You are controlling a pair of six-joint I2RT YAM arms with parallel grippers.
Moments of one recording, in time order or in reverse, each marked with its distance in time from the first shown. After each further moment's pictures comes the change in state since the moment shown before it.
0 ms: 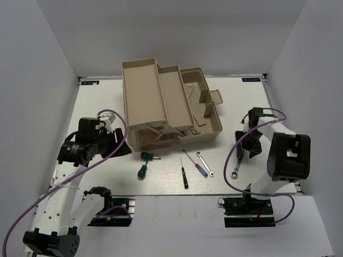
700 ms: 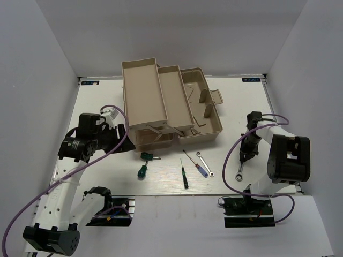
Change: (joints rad) left arm -0.003 0.043 0.035 0.051 0.103 0.011; right arm 0.021 -0.019 -0.109 0.092 0.078 0.280
